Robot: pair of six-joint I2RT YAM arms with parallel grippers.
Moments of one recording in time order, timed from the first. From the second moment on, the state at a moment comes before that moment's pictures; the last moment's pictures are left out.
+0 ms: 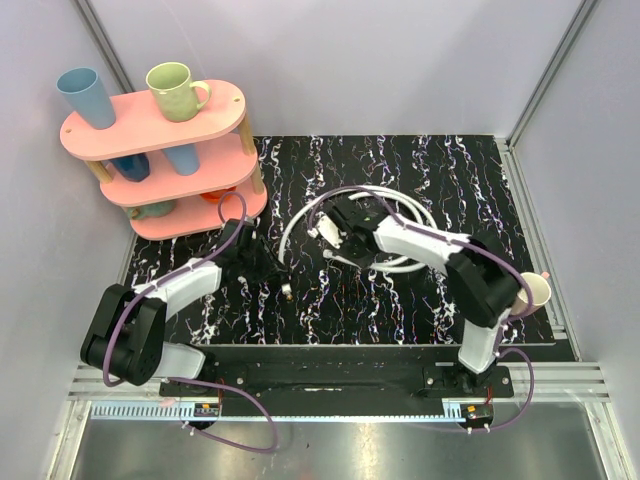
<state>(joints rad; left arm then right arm) -0.36 1.36 0.62 -0.18 0.20 -0.85 0.75 1.88 1.32 -0.71 0.10 -0.34</state>
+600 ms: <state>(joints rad) -0.36 1.39 0.66 -0.19 0.18 -0.84 0.73 1.73 1.22 -0.54 0.14 -0.44</state>
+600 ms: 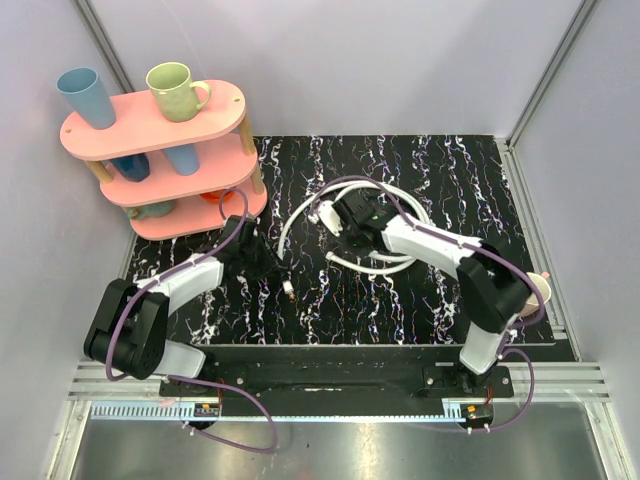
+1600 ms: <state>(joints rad) -0.36 1.09 0.76 -0.49 0.20 -0.67 0.30 2.28 1.98 -0.94 0.09 -0.40</state>
